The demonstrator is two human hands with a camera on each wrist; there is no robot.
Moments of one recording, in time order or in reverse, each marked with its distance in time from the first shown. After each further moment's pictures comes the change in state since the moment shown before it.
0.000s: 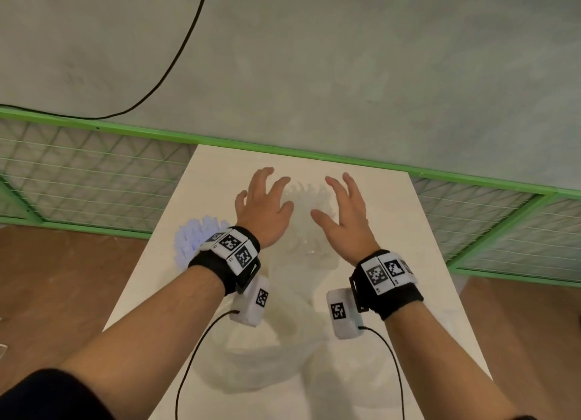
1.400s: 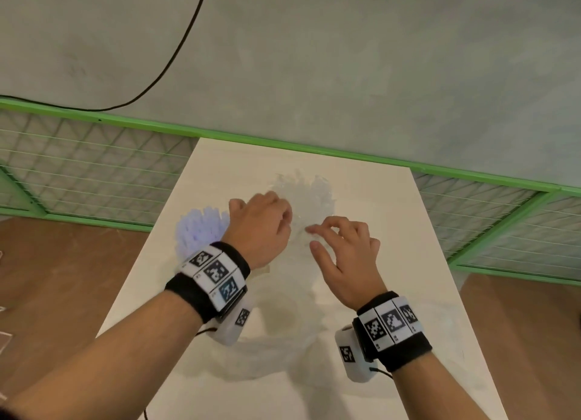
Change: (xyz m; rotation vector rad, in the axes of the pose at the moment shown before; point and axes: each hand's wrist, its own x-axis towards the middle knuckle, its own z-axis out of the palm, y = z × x) left_hand -0.046 0.006 -0.015 0.231 0.015 0.170; right_hand -0.069 0.006 0.010 -0.320 0.035 -0.213
